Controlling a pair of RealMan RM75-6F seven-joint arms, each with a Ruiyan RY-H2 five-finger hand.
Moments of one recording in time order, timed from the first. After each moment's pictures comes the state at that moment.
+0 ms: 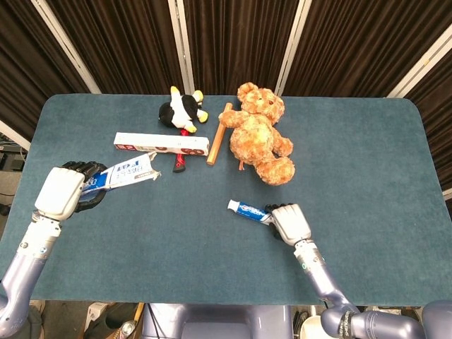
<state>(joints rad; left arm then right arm) -0.46 -1.15 -0.17 -1.68 1.44 1.29 0.10 0.56 -1.65 0.12 -1.46 -1.19 1.07 -0.48</state>
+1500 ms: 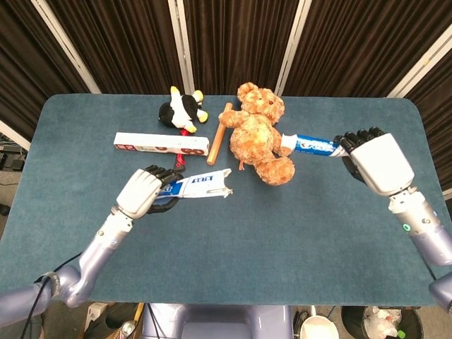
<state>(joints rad) -0.67 -1.57 -0.20 -1.40 1.58 1.23 -0.03 0.60 -0.93 0.24 -1.51 -1.62 1.25 -0.09</state>
